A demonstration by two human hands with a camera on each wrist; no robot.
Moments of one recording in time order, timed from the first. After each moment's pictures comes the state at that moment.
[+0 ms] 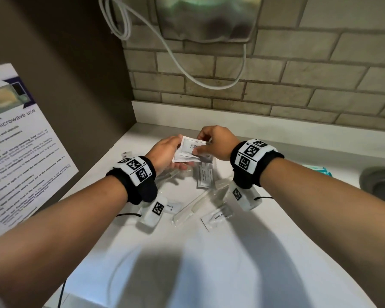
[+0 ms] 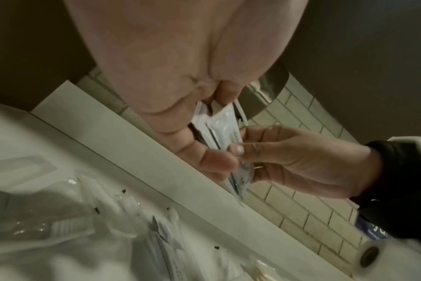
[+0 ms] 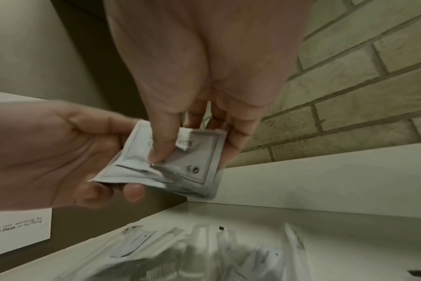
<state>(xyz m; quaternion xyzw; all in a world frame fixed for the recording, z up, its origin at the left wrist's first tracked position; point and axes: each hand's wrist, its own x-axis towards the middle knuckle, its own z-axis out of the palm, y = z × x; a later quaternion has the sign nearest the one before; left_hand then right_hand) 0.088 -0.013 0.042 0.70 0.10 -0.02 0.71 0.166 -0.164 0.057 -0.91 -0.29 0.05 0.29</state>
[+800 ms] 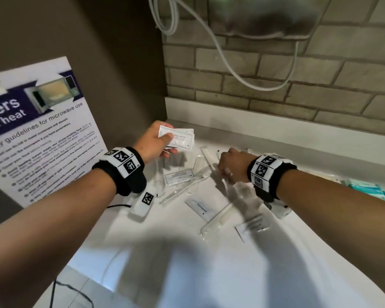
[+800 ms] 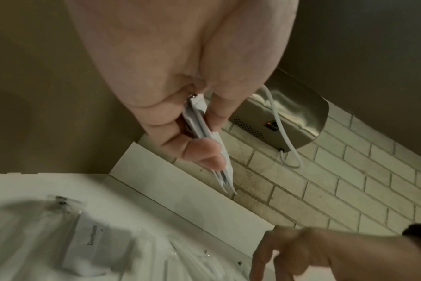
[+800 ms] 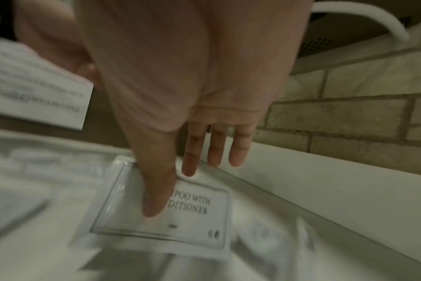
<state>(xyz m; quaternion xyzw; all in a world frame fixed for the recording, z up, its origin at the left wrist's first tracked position) 0.077 0.103 0.037 0.79 0.14 0.11 0.59 0.171 -0.118 0.015 -0.87 -0.45 0.11 -0.14</state>
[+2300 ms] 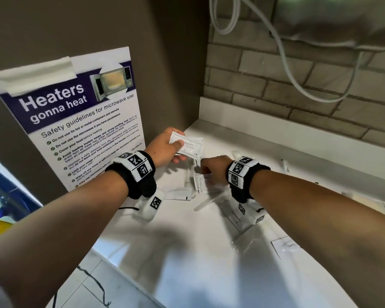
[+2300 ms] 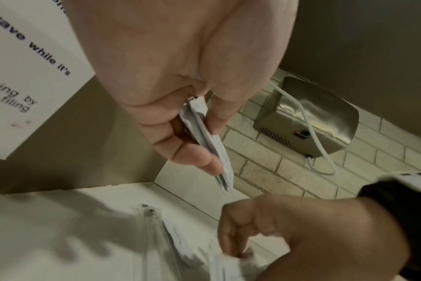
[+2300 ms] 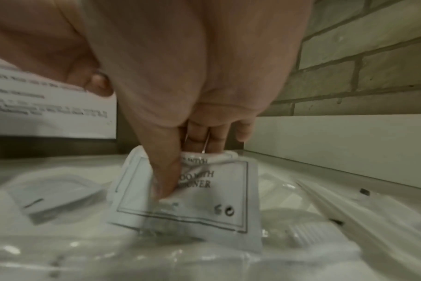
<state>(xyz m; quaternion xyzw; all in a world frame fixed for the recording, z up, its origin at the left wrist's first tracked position) 0.043 0.172 0.014 0.79 0.16 0.12 0.58 0.144 0.018 -0.011 -0.88 -0.44 0.15 -0.03</state>
